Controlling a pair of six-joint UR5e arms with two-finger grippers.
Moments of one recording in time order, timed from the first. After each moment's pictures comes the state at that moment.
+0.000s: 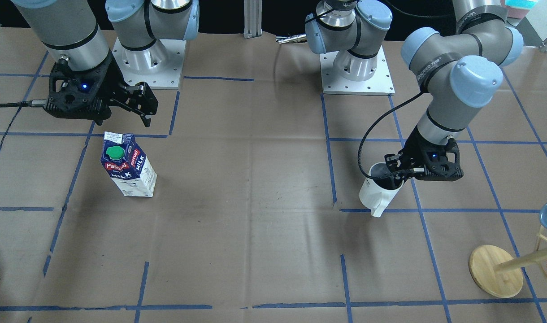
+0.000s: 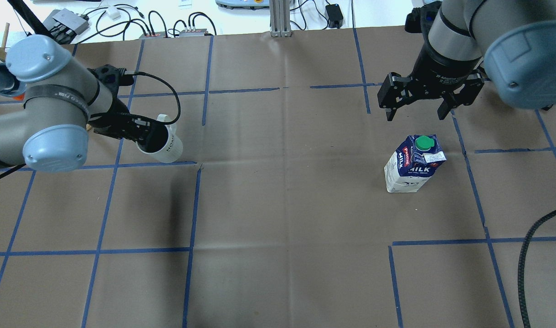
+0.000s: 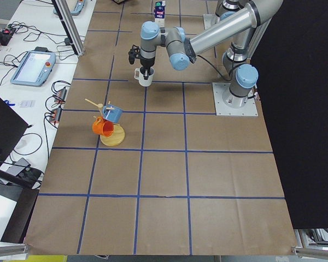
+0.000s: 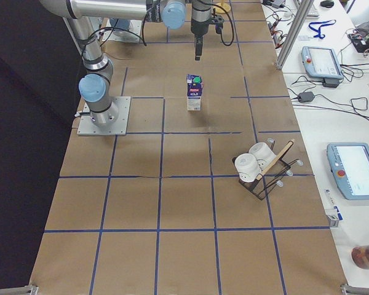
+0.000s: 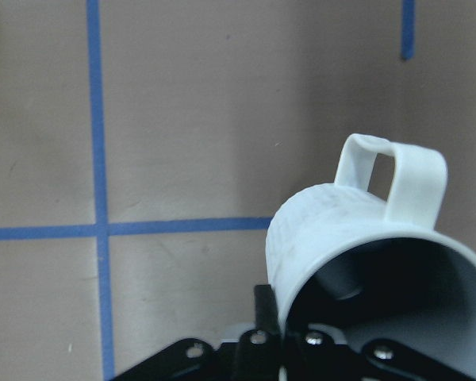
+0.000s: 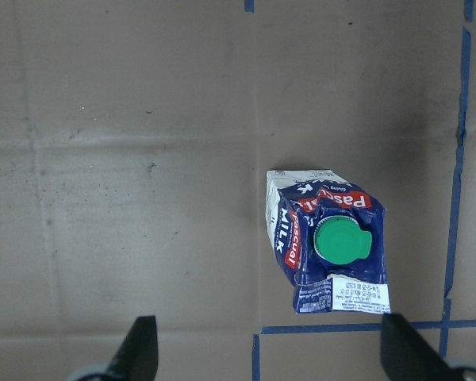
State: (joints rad) left arm -1.41 -1.73 -1.90 -0.98 1.53 0.18; right arm 1.57 -1.57 1.65 -1.63 -1.57 0.02
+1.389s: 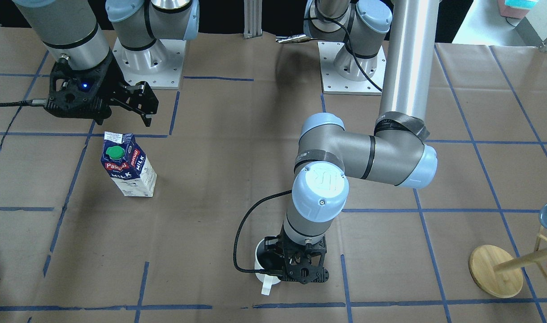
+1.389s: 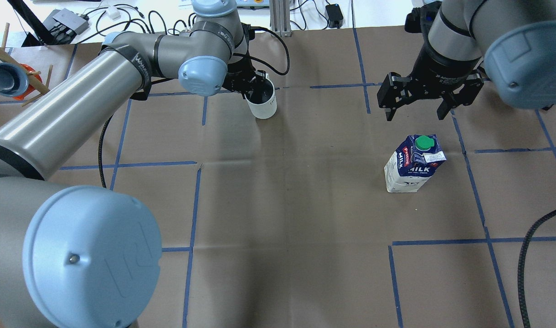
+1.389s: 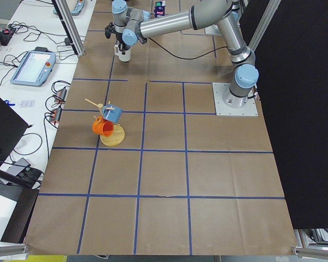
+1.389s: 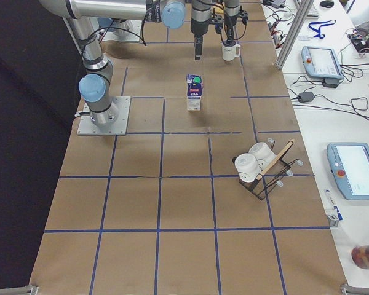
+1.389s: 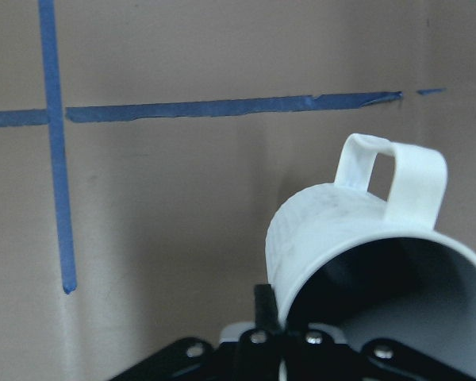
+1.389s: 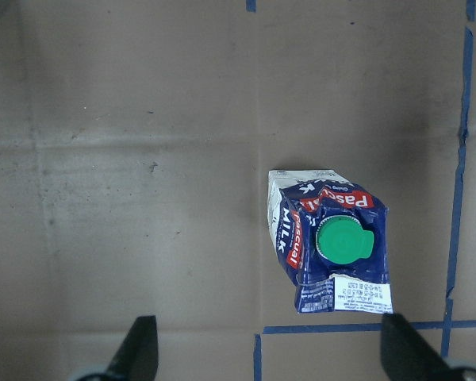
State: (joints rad) left arm -1.77 -2.23 -1.31 -1.09 1.55 -0.16; right arm 1.57 -1.57 1.65 -1.63 -1.57 0.02
